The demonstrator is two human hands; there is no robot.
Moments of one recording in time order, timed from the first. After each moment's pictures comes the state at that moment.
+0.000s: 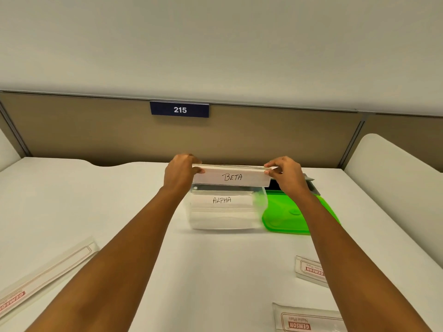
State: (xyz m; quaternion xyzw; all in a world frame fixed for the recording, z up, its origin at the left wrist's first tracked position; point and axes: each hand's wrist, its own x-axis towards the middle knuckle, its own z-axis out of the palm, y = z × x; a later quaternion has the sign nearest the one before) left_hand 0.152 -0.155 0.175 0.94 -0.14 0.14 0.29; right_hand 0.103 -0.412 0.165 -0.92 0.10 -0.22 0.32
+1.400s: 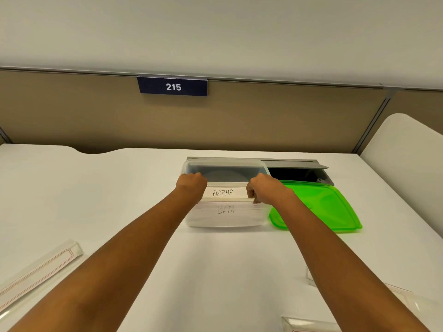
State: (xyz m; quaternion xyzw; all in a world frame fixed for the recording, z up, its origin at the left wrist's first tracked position) left_hand 0.186 -0.190 0.110 0.97 -0.20 -0.08 -0.13; right_hand 0.149 -0.381 0.109 -0.99 -0.03 0.11 -0.02
